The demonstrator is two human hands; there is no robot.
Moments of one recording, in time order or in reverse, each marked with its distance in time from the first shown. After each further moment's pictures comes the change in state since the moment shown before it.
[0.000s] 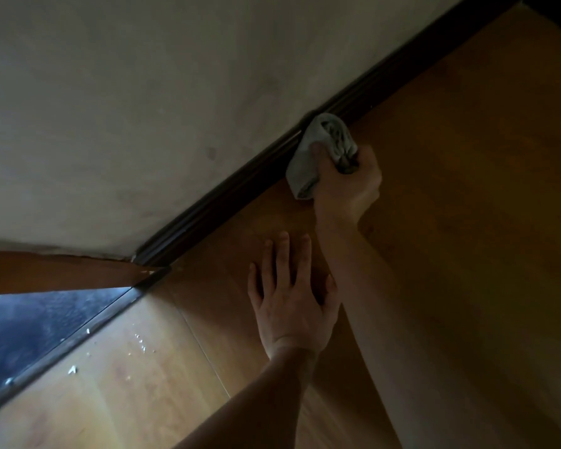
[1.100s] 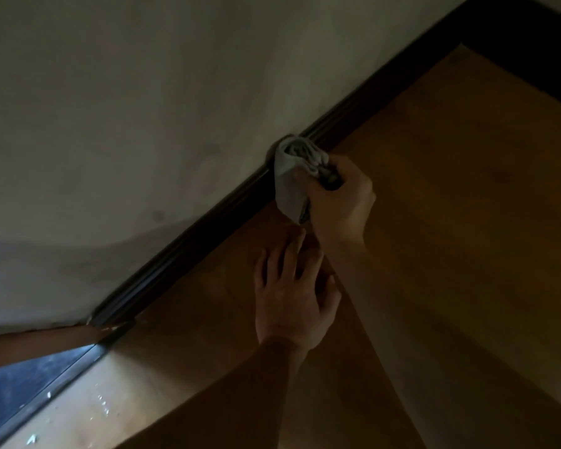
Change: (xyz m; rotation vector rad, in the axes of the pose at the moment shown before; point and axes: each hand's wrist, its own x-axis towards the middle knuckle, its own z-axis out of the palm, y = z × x) left_hand 0.070 0.046 -0.007 -0.094 -0.029 0.261; right_hand 0.060 -0.022 -0.033 -0.109 -0.226 -0.128
